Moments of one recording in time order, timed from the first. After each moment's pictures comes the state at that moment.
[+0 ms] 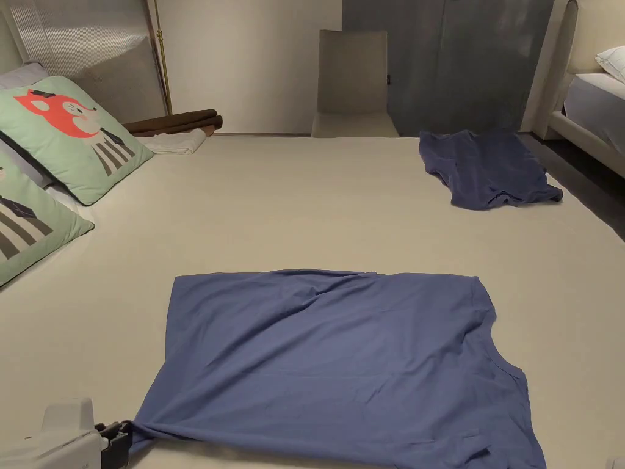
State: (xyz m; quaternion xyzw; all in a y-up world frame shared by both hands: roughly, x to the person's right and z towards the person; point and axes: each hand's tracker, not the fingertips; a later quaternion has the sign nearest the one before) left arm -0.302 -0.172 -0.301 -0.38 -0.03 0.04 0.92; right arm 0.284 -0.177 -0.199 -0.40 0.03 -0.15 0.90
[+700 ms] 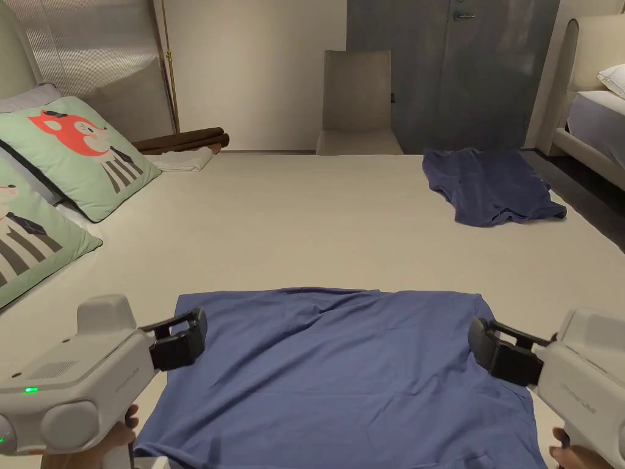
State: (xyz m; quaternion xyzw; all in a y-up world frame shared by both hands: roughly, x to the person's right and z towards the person) left arm -0.217 -0.035 -0.323 -0.13 -0.05 0.06 0.99; right arm 0.227 -0.045 -0.284 -0.16 0.01 -0.11 0.98
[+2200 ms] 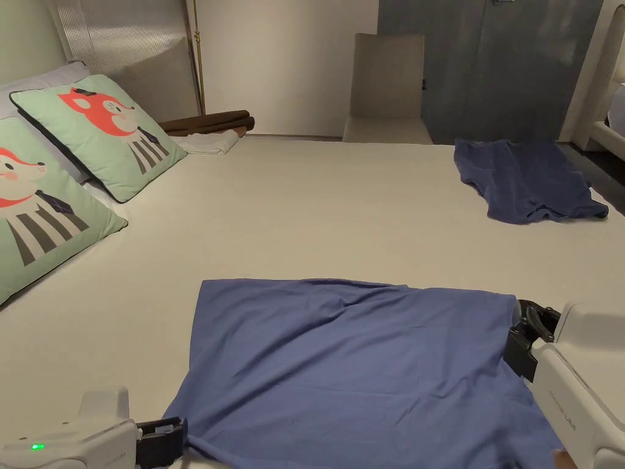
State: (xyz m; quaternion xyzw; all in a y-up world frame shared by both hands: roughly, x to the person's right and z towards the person) left arm -0.287 -0.159 -0.312 -0.39 -0.01 0.05 0.92; right arm 0.182 -0.051 -0.297 -0.12 -0.01 -0.01 0.99
